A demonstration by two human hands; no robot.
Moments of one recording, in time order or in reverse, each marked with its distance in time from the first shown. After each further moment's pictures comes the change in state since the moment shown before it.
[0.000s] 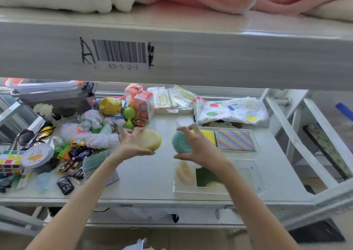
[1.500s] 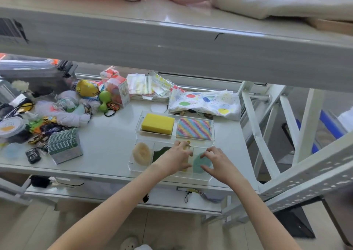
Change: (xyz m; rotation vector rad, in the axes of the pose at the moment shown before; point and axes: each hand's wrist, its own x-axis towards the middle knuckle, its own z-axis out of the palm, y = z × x) left_hand -0.077 0.188 0.185 0.465 -0.195 0.551; right_hand -0.125 0.193 -0.044 -0.212 -0.123 0.087
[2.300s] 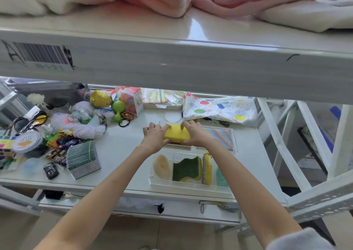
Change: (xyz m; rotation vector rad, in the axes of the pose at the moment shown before) left_hand 0.009 -0.140 -0.056 0.117 0.094 -0.398; right_hand 0.159 -0.105 -0.020 -0.061 -0.126 -0.012
